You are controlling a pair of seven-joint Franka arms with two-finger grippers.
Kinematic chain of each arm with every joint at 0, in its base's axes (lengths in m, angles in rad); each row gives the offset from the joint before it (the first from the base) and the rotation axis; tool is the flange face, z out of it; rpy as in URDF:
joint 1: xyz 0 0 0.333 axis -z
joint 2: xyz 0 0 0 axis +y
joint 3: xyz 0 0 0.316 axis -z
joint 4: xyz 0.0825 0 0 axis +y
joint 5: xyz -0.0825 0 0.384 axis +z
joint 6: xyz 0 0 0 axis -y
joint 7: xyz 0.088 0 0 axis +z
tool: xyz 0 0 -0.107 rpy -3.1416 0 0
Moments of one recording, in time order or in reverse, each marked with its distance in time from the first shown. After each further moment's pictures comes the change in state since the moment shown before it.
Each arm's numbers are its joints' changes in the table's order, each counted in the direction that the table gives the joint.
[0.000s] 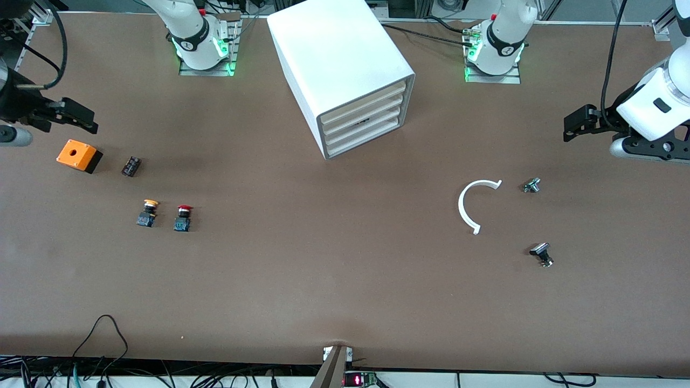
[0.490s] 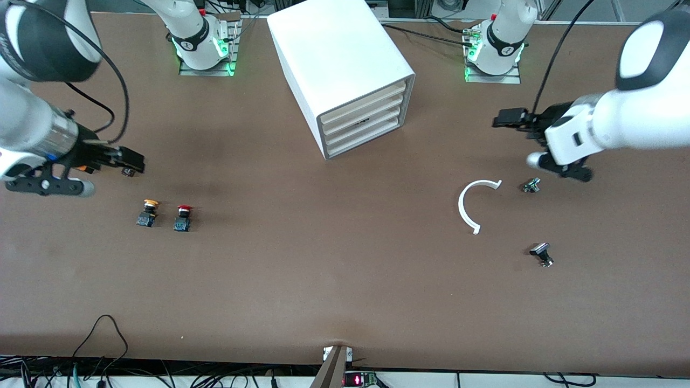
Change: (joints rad) left arm 0.032 0.144 0.009 0.092 -0.450 -0.101 -0.069; right arm -0.114 0.224 -0.012 -0.146 0.027 0.092 -0.208
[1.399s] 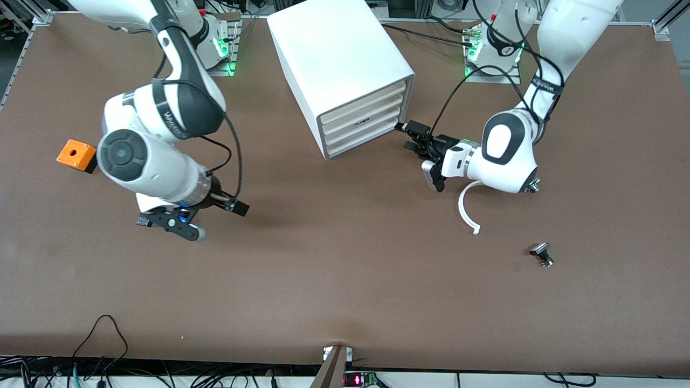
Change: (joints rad) left arm -0.003 0.247 0.186 0.458 -0.588 0.415 -0.788; right arm -0.234 0.251 -0.005 -0.120 0.074 0.153 -0.569
